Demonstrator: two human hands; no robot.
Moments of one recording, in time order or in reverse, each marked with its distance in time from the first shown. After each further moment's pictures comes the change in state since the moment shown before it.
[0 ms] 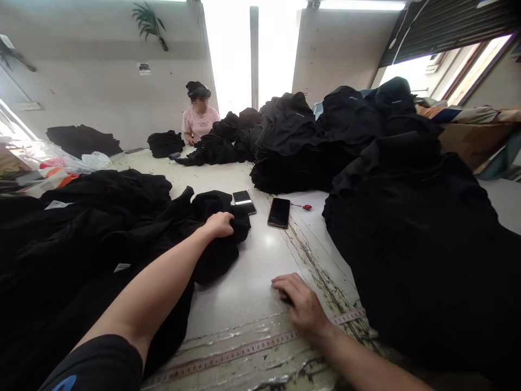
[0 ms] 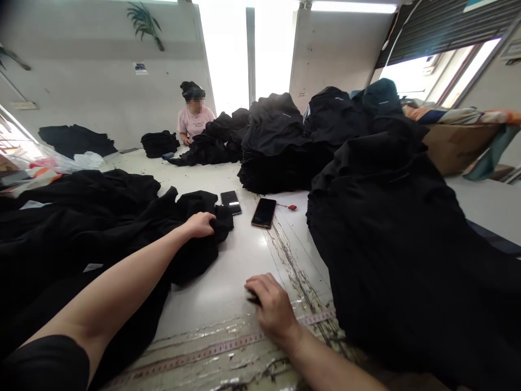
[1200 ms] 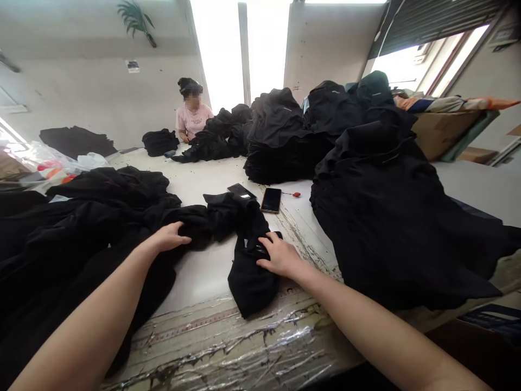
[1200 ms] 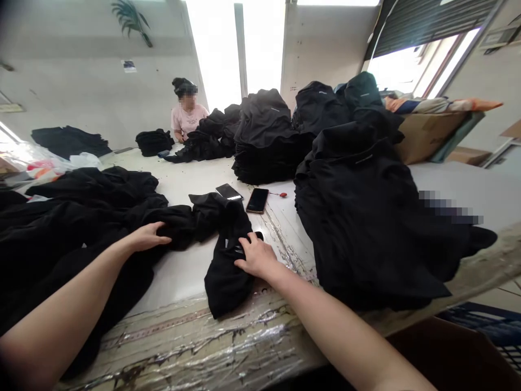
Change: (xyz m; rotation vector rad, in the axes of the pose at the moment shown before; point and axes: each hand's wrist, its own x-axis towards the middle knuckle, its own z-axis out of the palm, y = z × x) left_hand -0.117 -0.091 0.012 0.051 0.200 -0.256; right_hand 0.045 -0.009 -0.003 -0.380 -0.386 0.271
